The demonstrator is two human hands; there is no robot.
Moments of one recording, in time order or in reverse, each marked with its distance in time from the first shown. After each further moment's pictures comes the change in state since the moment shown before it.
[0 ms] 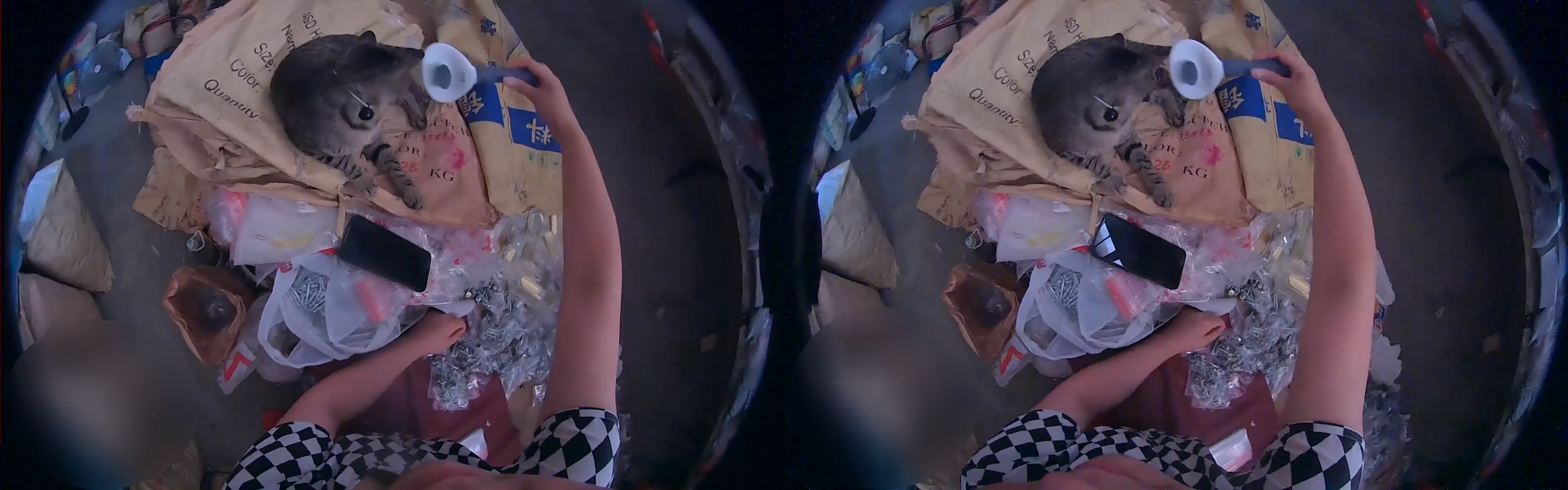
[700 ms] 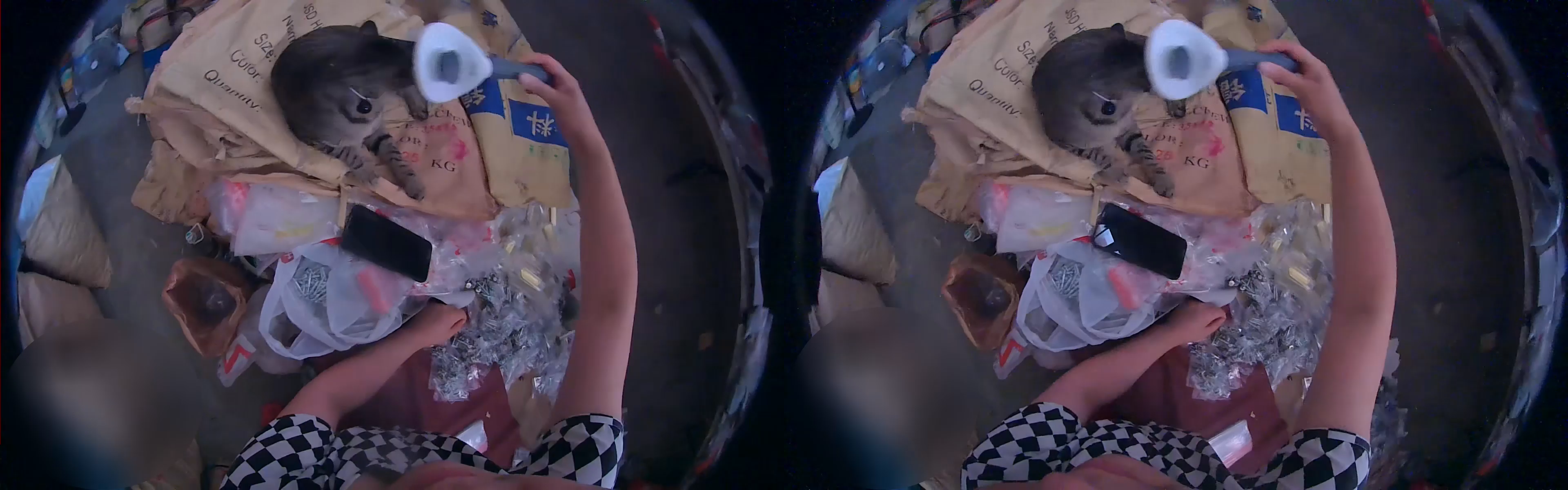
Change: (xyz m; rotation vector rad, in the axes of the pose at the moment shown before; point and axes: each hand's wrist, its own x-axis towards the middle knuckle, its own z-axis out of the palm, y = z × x) left_hand 0.000 0.004 -0.002 -0.022 0.030 0.007; right_hand -0.025 -0.049 -0.011 0.295 -0.081 0.089
